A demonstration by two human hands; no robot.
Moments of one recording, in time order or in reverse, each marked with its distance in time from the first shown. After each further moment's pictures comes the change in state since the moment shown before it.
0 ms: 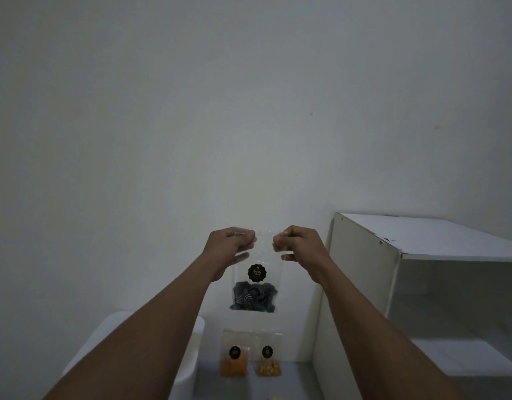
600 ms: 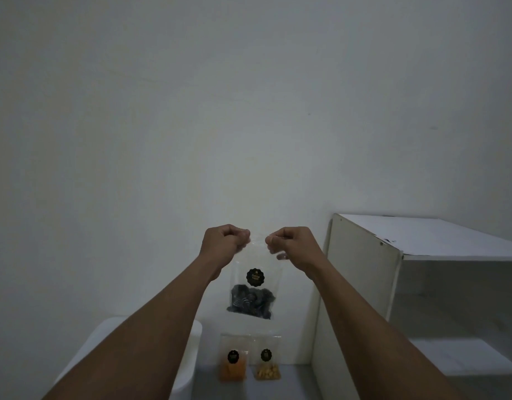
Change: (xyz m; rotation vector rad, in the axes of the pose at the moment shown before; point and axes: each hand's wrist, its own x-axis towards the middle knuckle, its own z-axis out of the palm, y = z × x) left_hand 0.014 -0.001 -0.004 0.109 0.109 0.135; right_hand 0.014 0.005 0.009 -0.134 -0.009 -0.049
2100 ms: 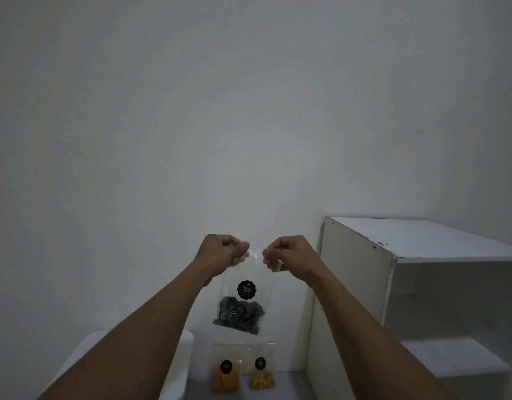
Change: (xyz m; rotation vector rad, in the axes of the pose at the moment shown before) left_hand 0.013 -0.006 0.001 0.167 -0.159 -0.001; right_hand 0.005 0.013 -0.008 -0.034 -0.048 0.036
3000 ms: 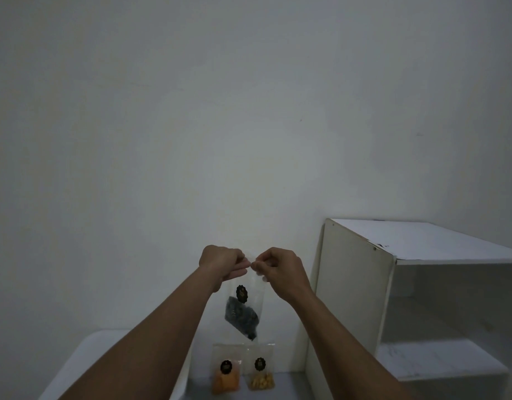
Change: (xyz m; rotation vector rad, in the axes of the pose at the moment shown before) left_hand -0.008 0.005 0.010 -0.204 0.157 -0.335; right_hand -0.016 0.016 0.040 -0.237 0.177 -0.089
